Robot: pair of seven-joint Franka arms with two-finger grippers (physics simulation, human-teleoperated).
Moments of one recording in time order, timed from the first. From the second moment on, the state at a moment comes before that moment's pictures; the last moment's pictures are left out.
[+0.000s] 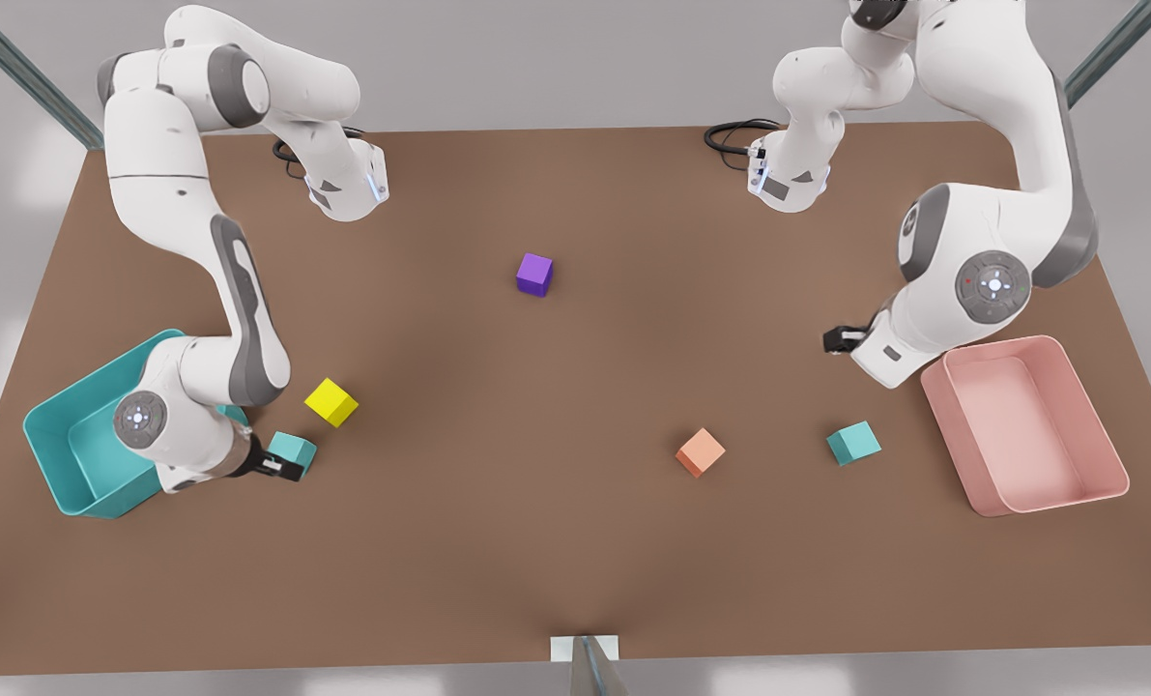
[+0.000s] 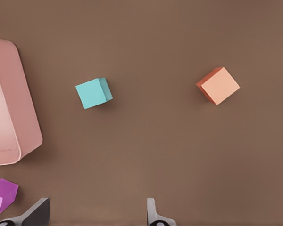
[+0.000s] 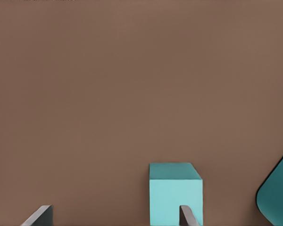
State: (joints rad) left arm -0.01 0.24 -0.19 -1.51 0.09 1.51 -0.19; right arm -0.09 0.55 0.10 -1.63 0.02 2.17 0.31
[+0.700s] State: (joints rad) left arm -0.01 0.26 -0.19 -1.50 0.09 1.45 -0.20; right arm -0.14 0.56 0.10 -1.77 0.02 2.20 0.36
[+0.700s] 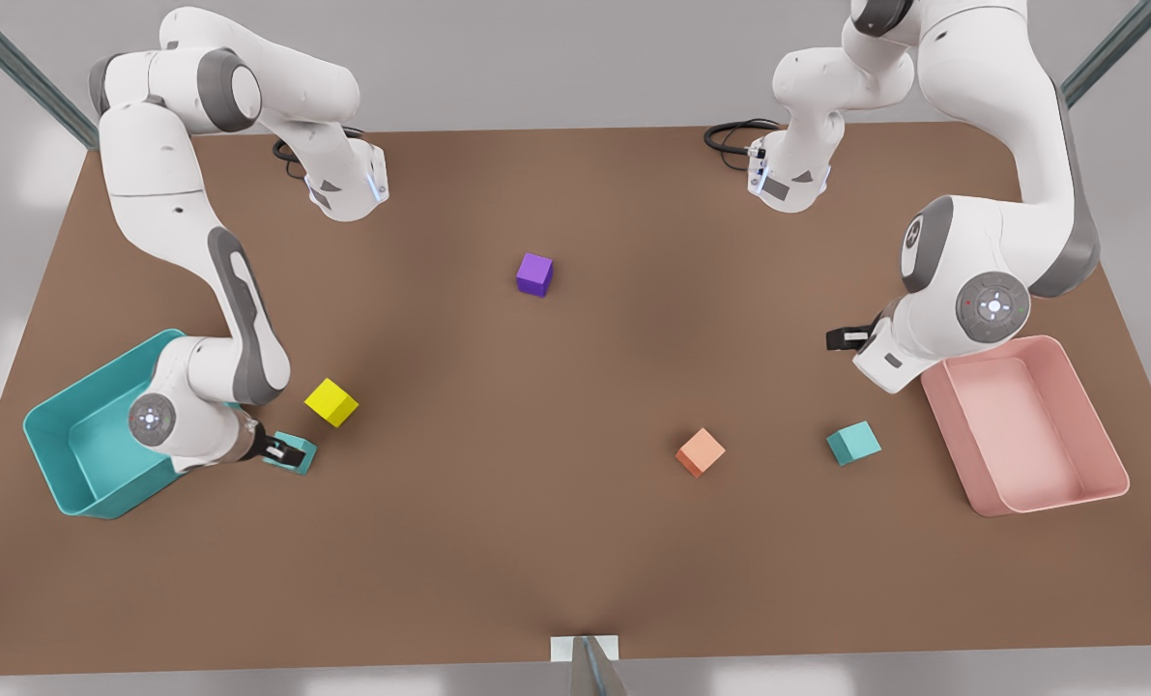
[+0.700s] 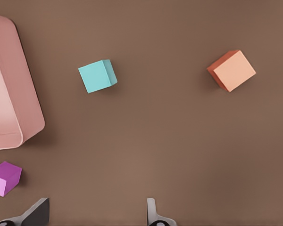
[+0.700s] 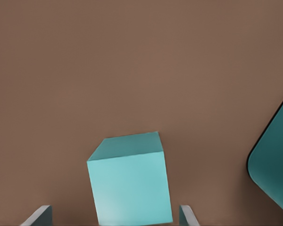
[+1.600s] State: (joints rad) left arm 0.00 0.26 -0.19 -1.50 0.09 1.44 -0.21; right arm -0.15 0.69 0.10 -1.71 0.03 2.19 0.35
